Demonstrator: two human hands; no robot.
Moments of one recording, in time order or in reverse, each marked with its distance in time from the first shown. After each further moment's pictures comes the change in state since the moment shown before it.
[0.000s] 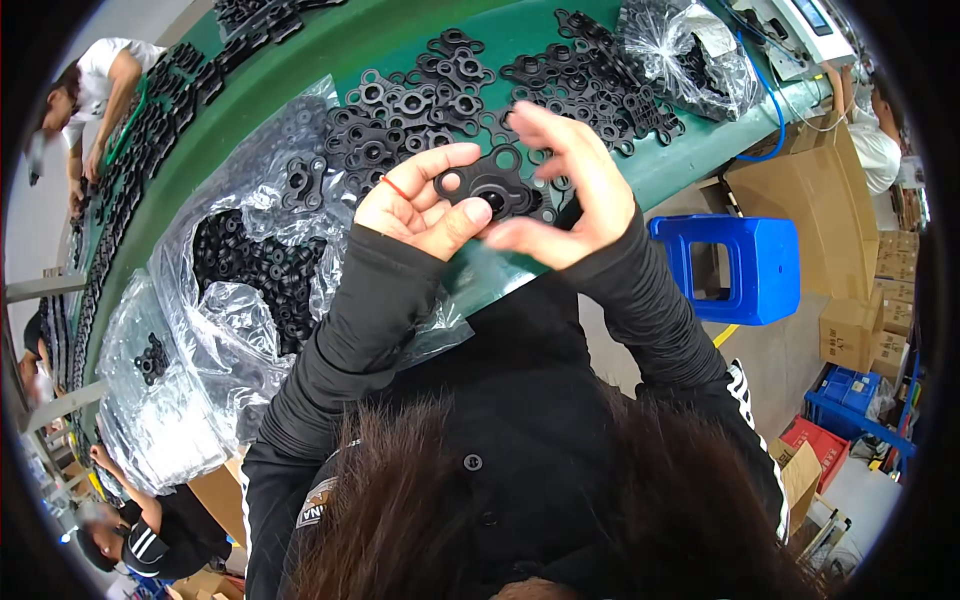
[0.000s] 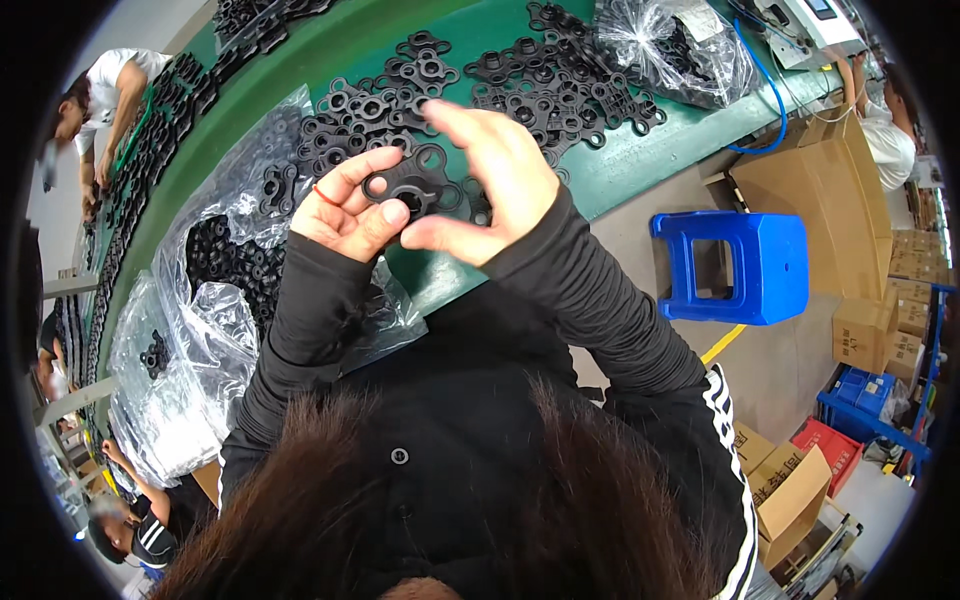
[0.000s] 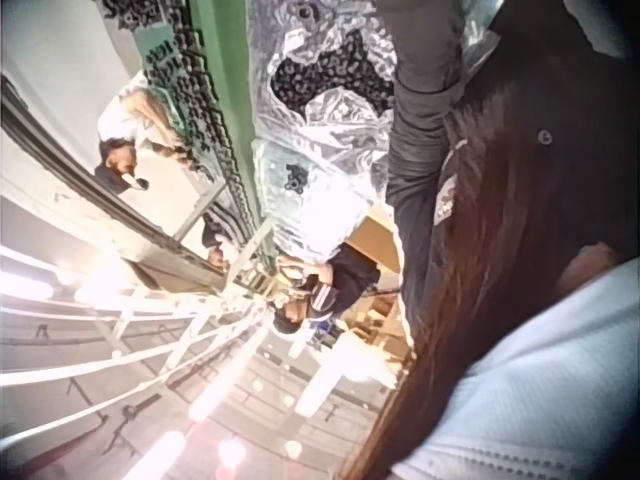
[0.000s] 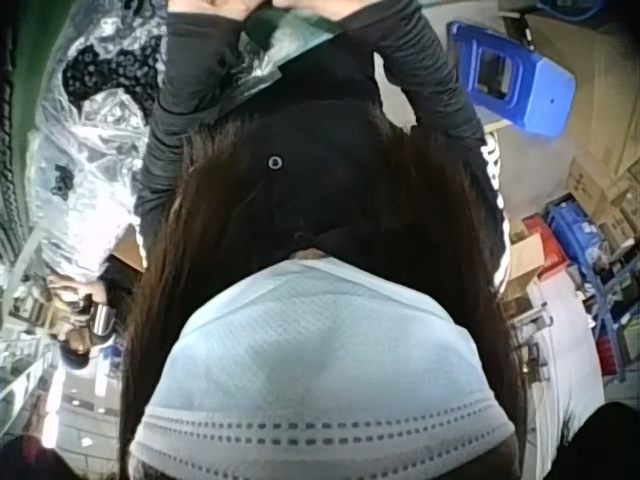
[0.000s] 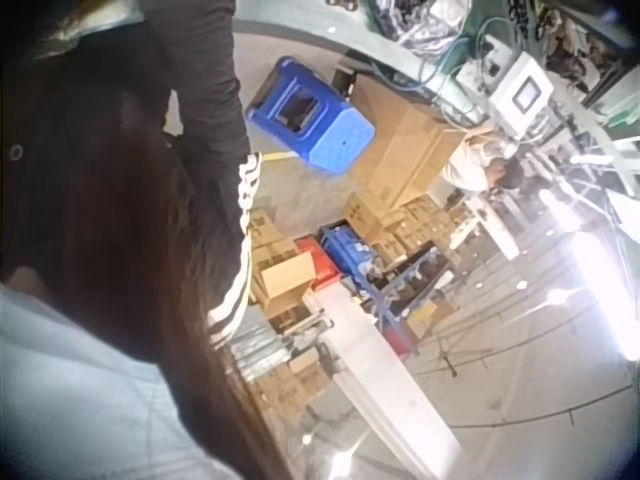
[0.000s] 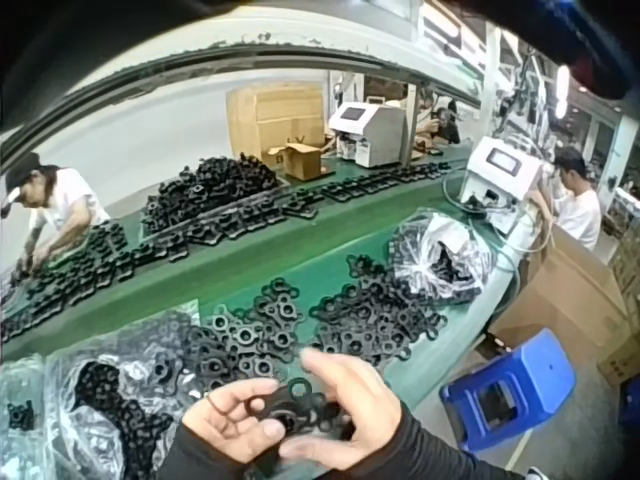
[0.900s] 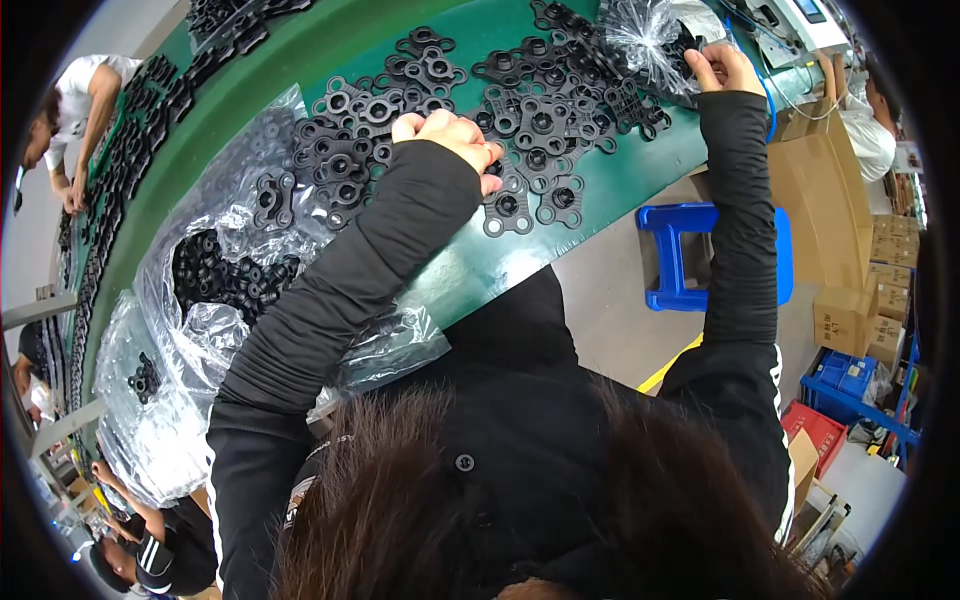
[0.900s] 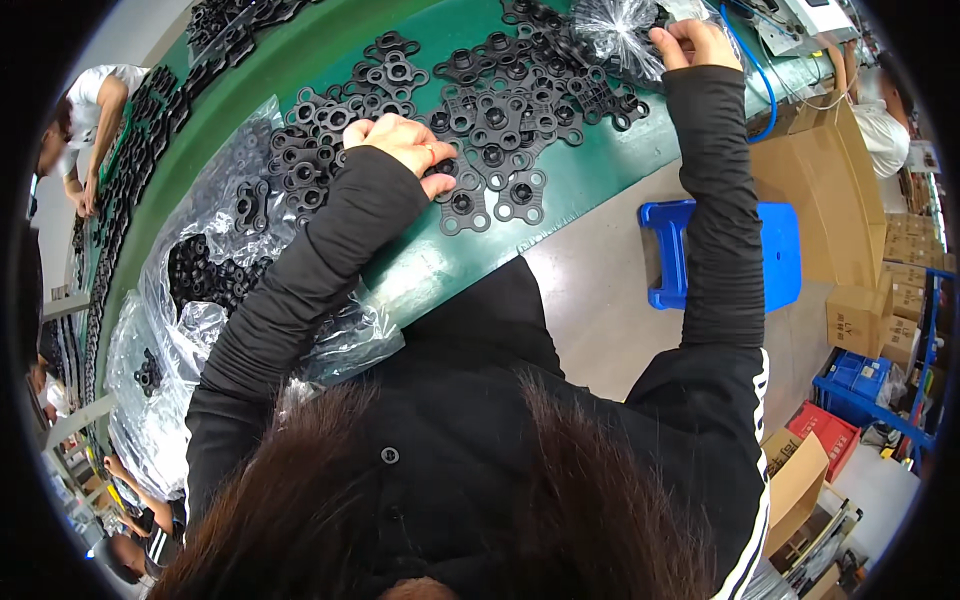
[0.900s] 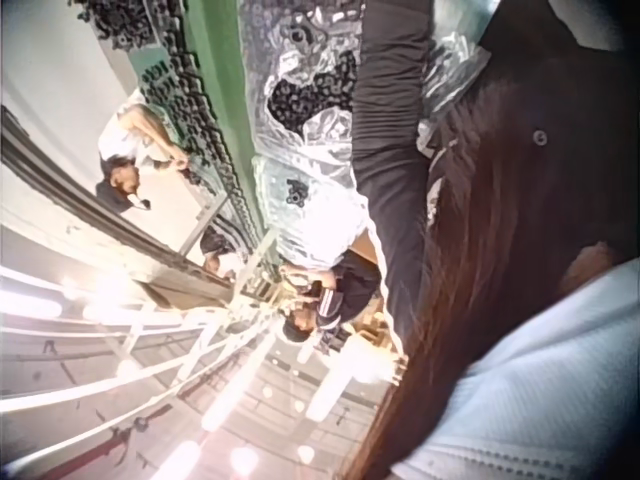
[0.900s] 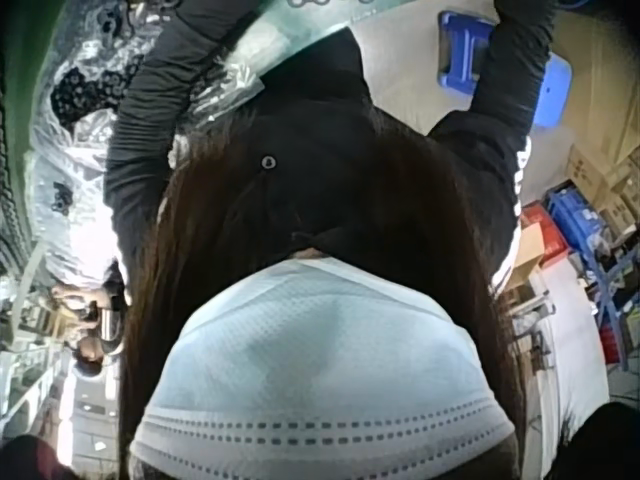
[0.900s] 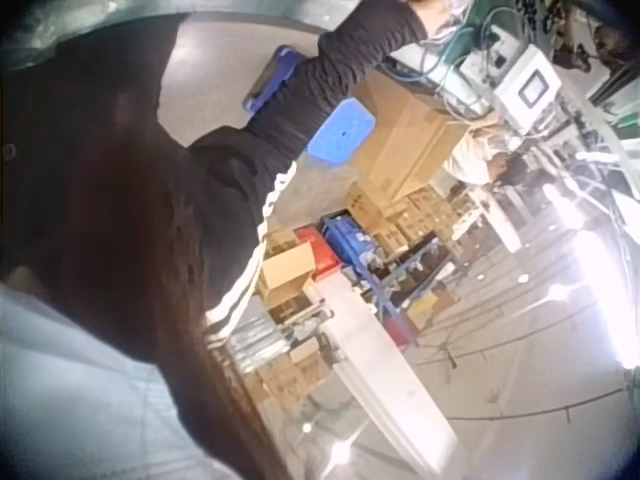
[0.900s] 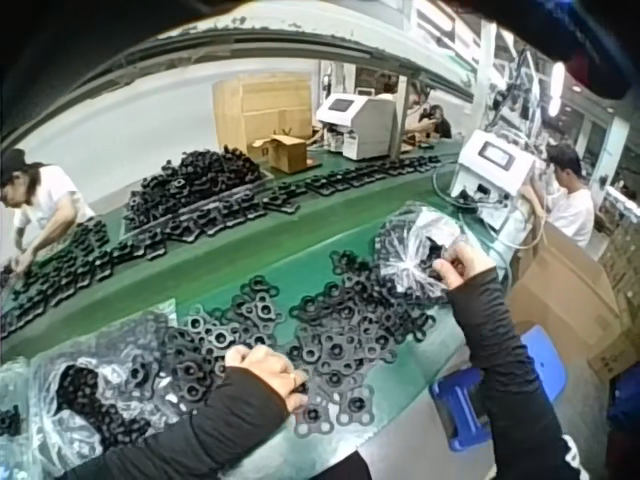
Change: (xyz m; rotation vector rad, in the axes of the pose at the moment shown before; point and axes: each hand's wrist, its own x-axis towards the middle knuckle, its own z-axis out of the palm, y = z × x) left_hand 0.102 -0.059 -0.007 1.699 -0.170 0.799; right_hand 0.045 0.133 -0.202 -0.947 0.425 0.009
